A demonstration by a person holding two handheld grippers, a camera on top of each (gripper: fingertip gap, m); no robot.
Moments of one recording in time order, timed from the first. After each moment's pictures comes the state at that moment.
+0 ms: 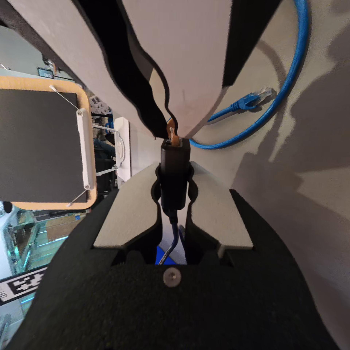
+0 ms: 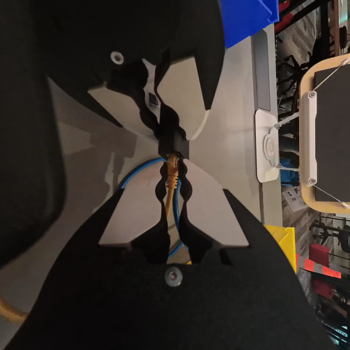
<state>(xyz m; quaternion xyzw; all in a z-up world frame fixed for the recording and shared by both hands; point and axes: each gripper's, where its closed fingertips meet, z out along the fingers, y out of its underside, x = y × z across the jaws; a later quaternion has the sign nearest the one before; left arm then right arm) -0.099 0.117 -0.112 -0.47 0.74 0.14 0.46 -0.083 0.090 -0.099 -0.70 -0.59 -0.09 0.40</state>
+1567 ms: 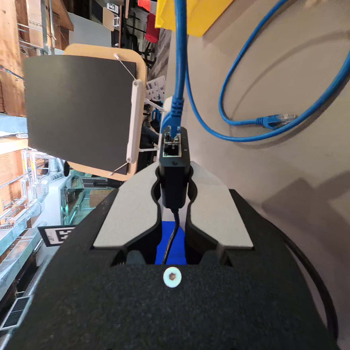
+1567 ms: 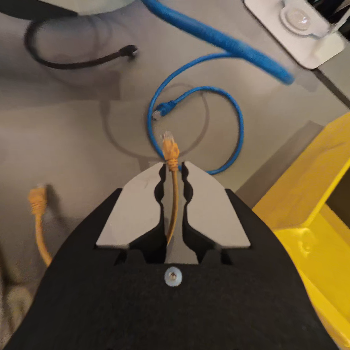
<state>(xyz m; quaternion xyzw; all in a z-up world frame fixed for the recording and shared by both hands) -0.125 0.177 -0.079 -0.47 0.66 0.21 0.56 -0.007 0.076 -0.134 -0.86 -0.31 0.06 0.41</state>
